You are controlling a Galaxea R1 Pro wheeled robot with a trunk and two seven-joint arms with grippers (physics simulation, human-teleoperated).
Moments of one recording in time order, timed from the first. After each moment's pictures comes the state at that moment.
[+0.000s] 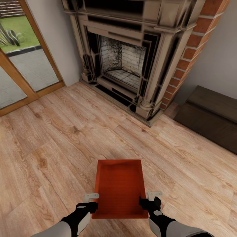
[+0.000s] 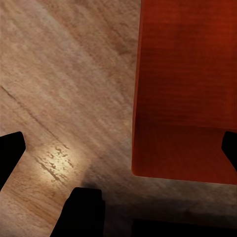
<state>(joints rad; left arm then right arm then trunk) -0.63 -0.12 -0.17 -0.16 0.20 0.05 0.23 -0.67 0.12 0.16 0.01 -0.09 -0.32 -0.19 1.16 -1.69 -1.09</state>
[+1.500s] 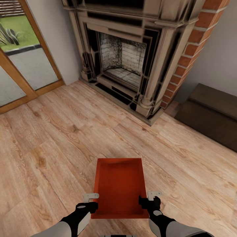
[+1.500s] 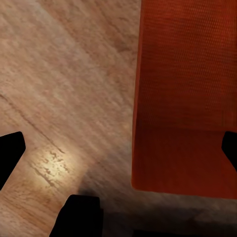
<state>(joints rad) -0.63 -0.12 -0.17 -0.16 0.20 0.05 0.23 -0.67 0.12 0.16 0.01 -0.09 -0.34 -0.19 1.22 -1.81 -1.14</state>
